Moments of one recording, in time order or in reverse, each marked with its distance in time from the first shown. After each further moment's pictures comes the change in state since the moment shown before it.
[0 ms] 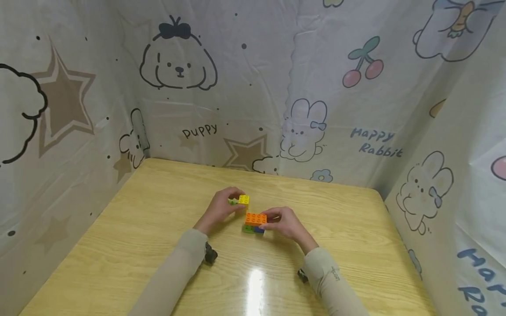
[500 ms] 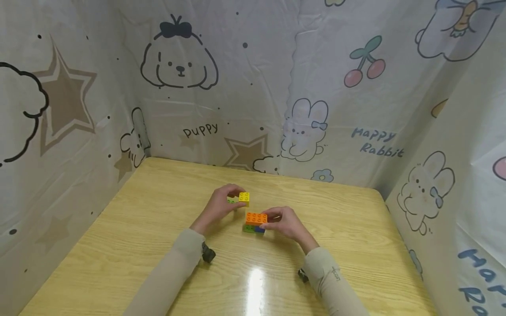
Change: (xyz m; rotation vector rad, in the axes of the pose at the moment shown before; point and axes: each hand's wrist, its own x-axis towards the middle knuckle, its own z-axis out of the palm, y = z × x) left_hand -0.005 0.013 -0.011 -0.013 0.011 0.052; right_hand 0.000 0.001 0.000 0.000 -0.007 -0.002
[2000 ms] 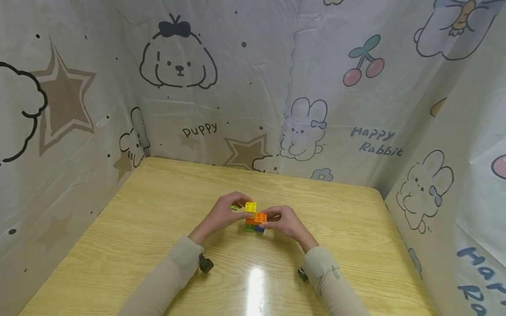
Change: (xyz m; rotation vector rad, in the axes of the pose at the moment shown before) left_hand -0.023 0.026 0.008 -0.038 -0.089 0.079; right_hand 0.000 0.001 -0.001 -0.024 -0.003 -0.028
